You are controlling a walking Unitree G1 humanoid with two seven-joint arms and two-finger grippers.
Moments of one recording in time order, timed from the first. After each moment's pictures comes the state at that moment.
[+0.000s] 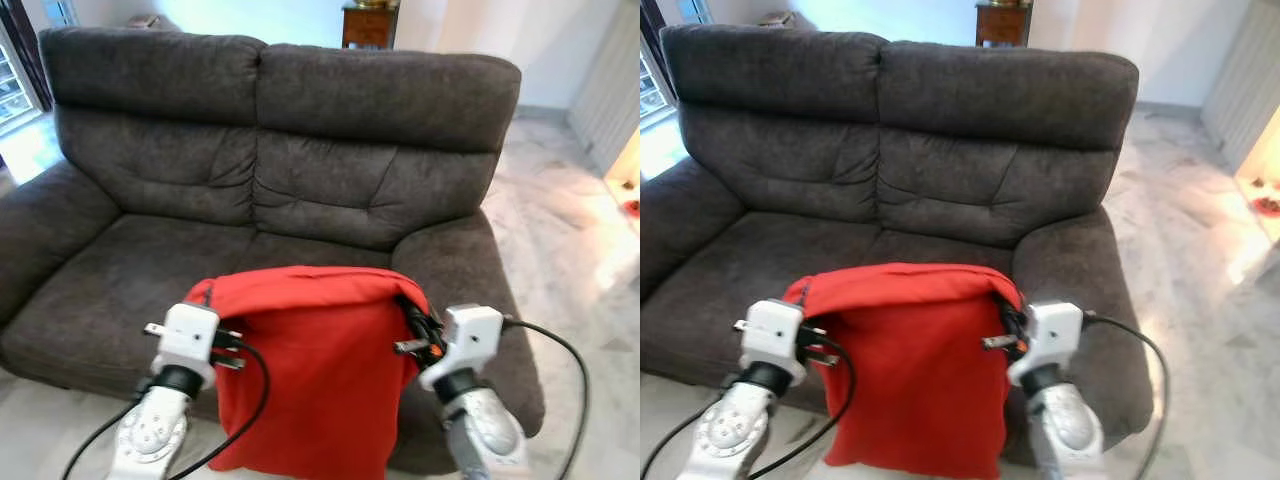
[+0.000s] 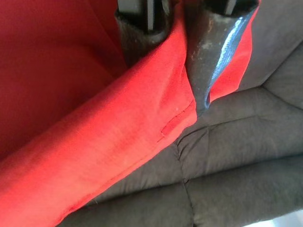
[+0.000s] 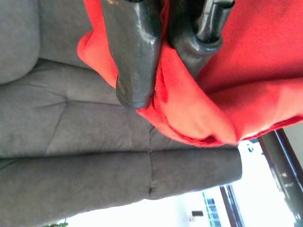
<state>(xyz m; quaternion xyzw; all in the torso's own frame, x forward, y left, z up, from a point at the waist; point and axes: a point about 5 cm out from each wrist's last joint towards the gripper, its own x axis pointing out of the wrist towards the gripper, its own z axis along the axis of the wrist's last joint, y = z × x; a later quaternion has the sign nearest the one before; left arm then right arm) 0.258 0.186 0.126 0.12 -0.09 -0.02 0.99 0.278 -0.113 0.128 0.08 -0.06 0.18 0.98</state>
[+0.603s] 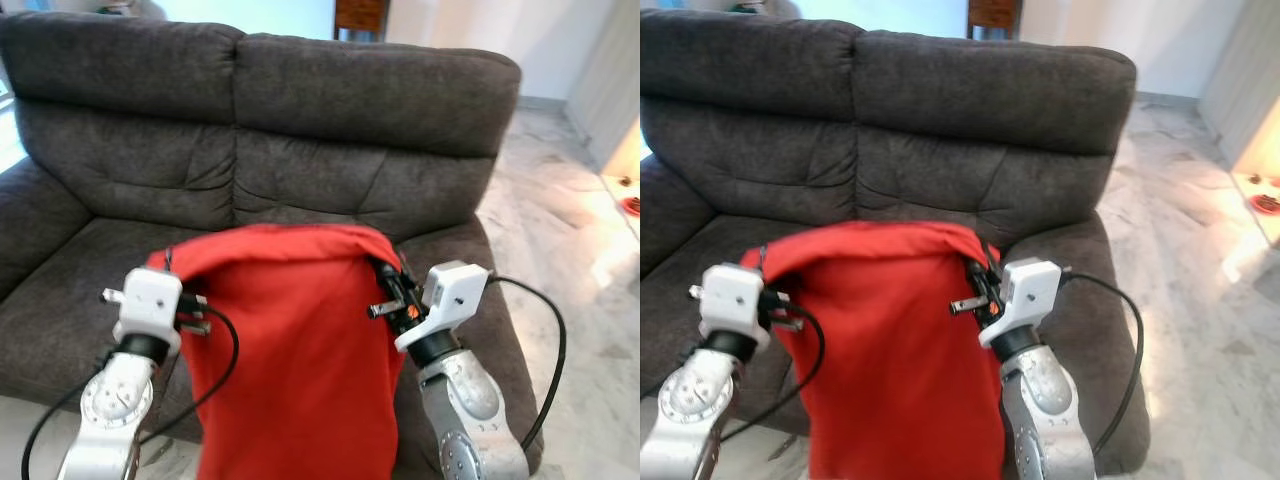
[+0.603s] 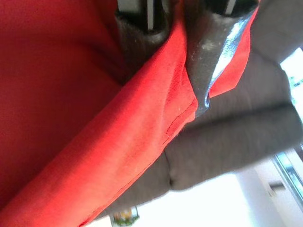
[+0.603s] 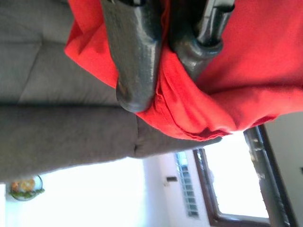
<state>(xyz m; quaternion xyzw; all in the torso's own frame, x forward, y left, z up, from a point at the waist) 0.280 0.208 0.186 0.15 -0.18 0.02 0.97 0.286 -0.090 0.192 0.08 -0.16 0.24 0.95</state>
